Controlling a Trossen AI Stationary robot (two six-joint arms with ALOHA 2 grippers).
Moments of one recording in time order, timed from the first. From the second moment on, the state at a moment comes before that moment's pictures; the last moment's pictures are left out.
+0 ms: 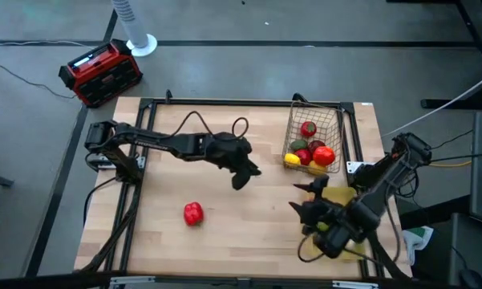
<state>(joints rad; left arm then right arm) 0.02 1.64 1.20 -0.06 0.12 -0.53 0.82 1.53 1.36 -1.17 0.96 0.62</state>
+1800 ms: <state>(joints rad) -0.14 1.64 1.19 0.25 0.12 -0.50 0.61 1.53 1.36 -0.56 0.82 -0.22</state>
